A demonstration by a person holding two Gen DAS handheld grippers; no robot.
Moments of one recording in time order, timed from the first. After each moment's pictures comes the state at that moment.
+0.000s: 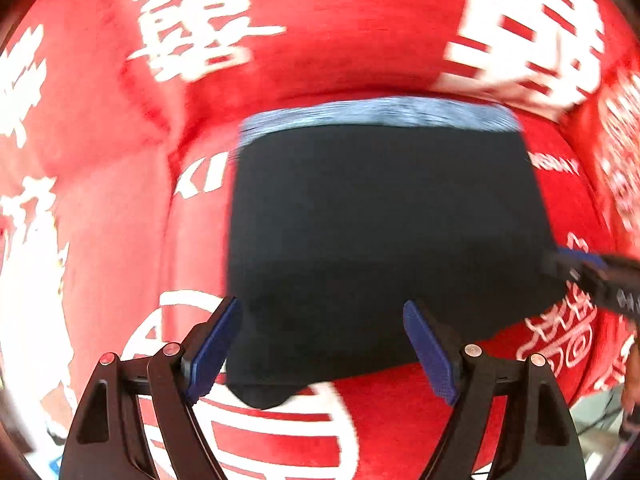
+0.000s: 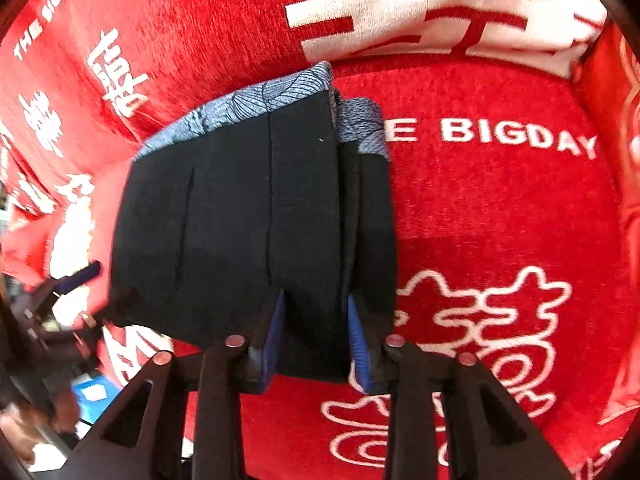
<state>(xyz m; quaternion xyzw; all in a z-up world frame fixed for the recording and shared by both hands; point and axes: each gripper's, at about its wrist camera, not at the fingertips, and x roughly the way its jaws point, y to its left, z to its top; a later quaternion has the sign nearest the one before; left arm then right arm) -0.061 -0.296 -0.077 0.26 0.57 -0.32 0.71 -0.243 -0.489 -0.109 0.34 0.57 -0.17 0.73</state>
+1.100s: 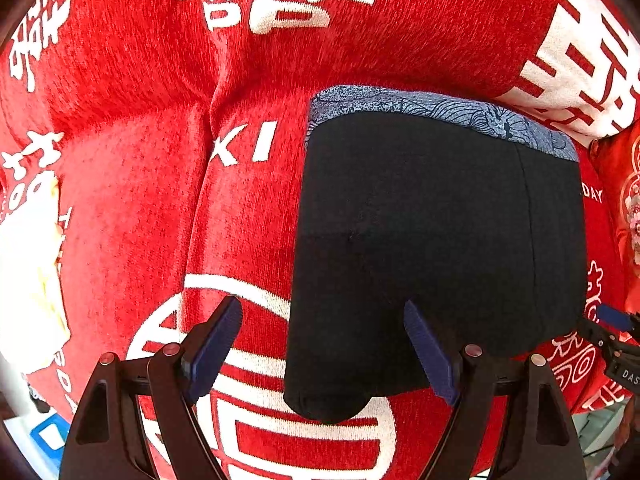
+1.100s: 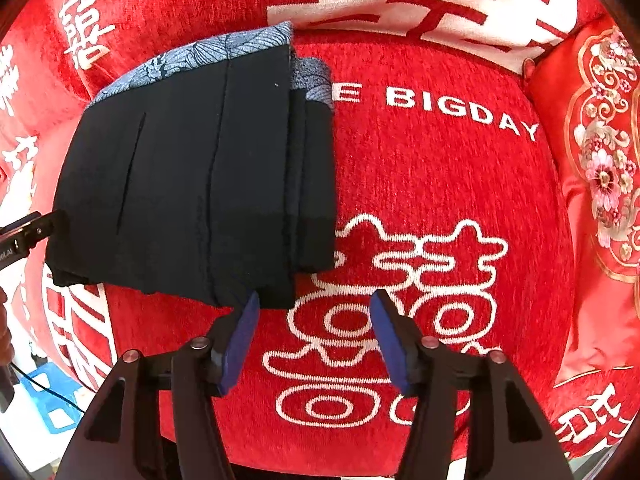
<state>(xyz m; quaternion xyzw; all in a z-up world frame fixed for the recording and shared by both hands) -0.019 -0.272 -0.103 0.23 0.61 -0.29 0.70 -0.261 -0.468 -0.111 0.26 0.63 -0.23 0.69</state>
